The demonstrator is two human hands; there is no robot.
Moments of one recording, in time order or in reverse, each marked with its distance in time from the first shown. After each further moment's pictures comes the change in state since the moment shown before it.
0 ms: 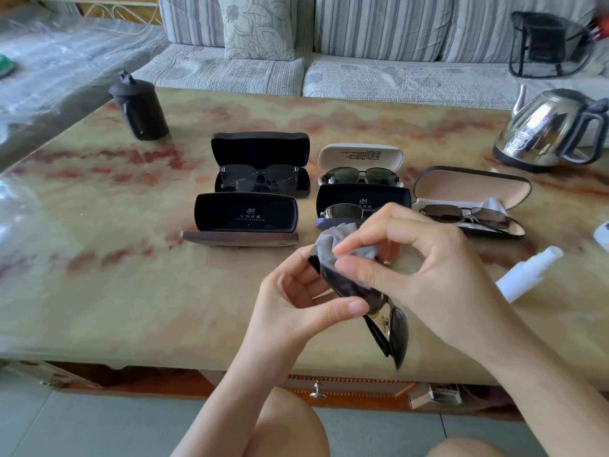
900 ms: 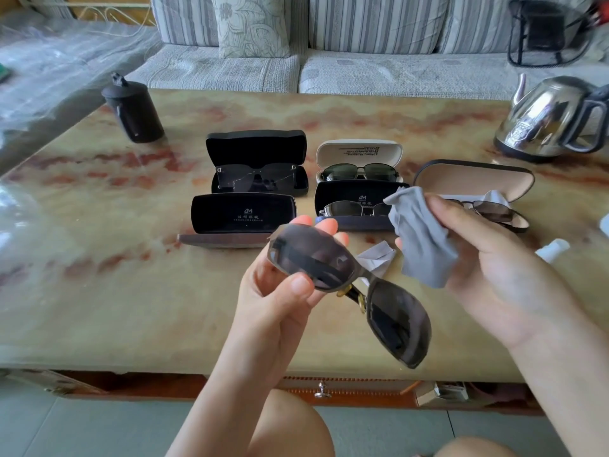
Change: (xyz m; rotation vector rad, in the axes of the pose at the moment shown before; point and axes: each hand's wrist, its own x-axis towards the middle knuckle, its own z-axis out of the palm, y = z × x) left_hand 0.001 0.008 -0.001 -0.349 -0.019 0.059; right_hand -0.002 0.015 -0.026 0.923 0.352 0.593
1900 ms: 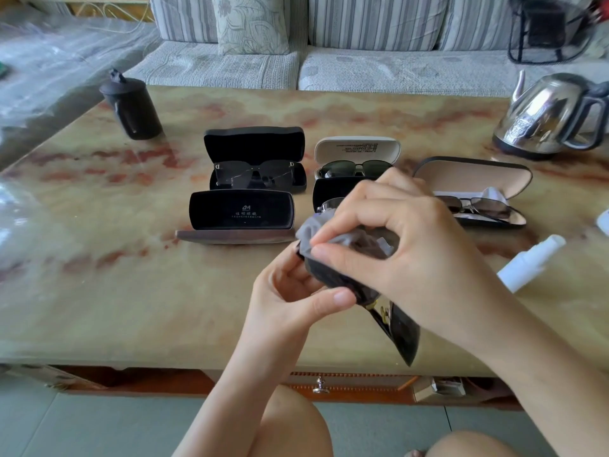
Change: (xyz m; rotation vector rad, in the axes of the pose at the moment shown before) left_hand -0.001 -0.009 0.001 0.239 0.028 -0.041; right_hand -0.008 0.006 0.046 -1.172 -0.297 -0.807
